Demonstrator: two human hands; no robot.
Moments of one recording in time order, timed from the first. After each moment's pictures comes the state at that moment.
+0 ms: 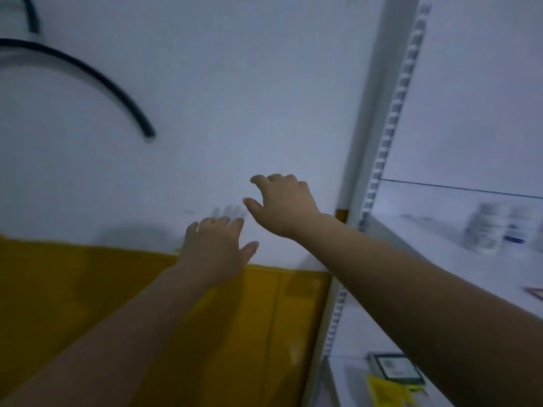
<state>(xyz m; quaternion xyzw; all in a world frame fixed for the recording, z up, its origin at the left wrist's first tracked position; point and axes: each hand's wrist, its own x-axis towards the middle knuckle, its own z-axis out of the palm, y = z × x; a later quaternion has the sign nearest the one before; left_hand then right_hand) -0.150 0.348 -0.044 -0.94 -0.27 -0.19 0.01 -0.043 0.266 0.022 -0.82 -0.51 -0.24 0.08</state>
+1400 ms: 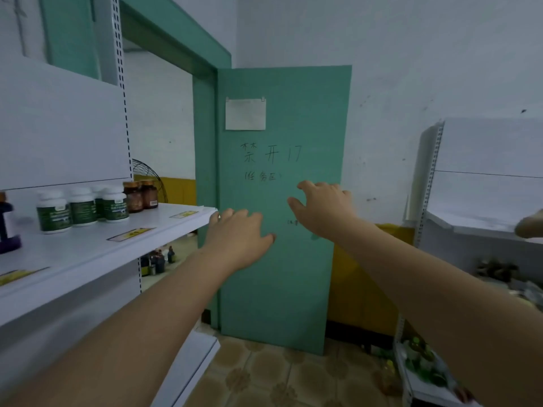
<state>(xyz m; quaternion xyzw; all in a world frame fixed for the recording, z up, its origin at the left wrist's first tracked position) 0.315 -0.742 0.018 -0.90 0.37 -0.20 -0.07 0.239 -0.882 0.057 -0.93 0.23 -0.27 -0.03</state>
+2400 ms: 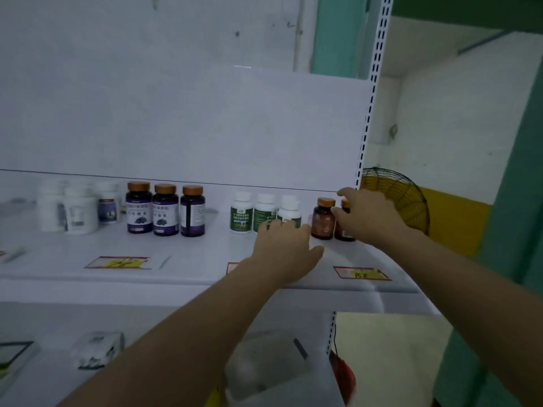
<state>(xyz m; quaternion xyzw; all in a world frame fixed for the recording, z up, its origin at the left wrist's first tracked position) 0.561 -0.711 0.009 -0.97 -0.13 -0.22 0.04 0.674 -0.827 0.056 -0.91 -0.32 -0.24 0.11</state>
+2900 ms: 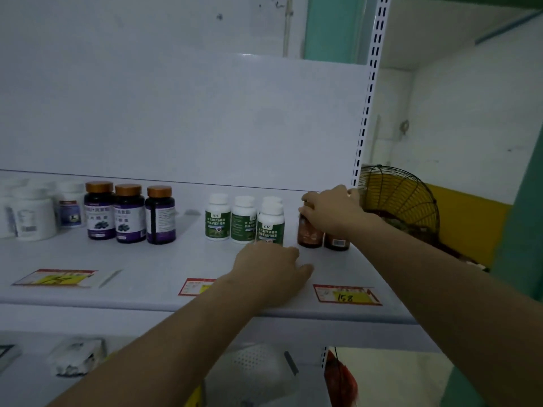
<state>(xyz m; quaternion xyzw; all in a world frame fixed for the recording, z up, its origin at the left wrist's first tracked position) 0.598 -0.721 0.006 -0.98 -0.16 -0.11 0.04 0.740 -0.781 0.060 -0.91 -0.36 -0.18 0.01</state>
